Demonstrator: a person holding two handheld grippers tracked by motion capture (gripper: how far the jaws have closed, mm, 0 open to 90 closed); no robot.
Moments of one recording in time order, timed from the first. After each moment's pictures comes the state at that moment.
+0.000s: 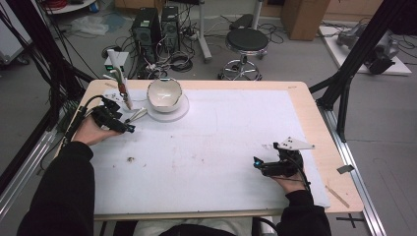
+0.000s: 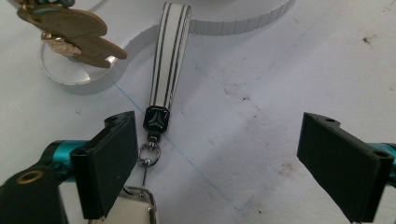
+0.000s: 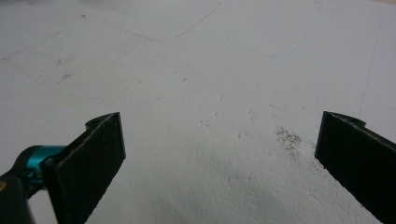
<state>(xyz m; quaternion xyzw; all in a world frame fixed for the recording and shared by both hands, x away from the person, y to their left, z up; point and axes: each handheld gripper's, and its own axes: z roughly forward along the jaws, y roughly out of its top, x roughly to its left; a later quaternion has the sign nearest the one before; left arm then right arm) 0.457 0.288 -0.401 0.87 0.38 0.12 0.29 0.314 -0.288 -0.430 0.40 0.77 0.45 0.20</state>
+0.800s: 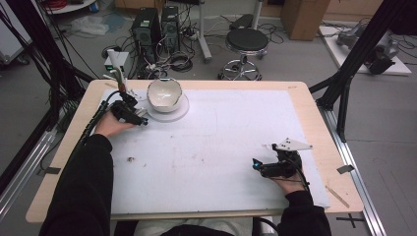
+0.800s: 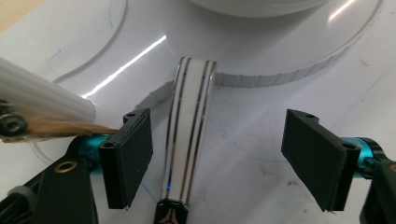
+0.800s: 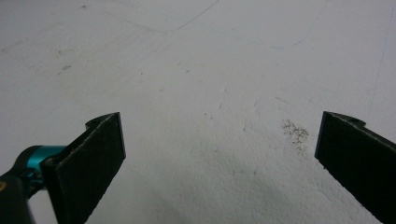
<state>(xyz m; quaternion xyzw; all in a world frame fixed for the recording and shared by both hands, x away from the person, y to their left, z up) 0.500 0.249 -0.423 0.87 0.38 0.17 0.26 0.314 -0.286 -0.435 0.40 0.78 0.44 0.19</state>
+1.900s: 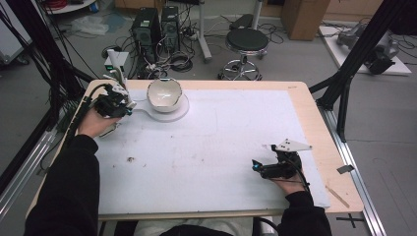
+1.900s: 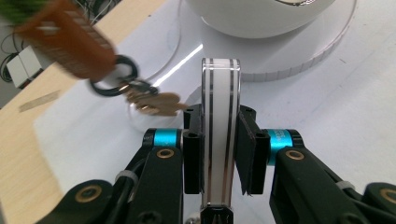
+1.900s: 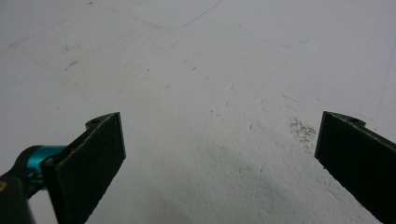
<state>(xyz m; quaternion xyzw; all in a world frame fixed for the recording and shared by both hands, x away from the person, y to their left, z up) 0.460 0.272 -0.360 0.86 0.36 0.25 0.25 0.312 -0.286 -0.435 0.40 0.78 0.44 0.18</state>
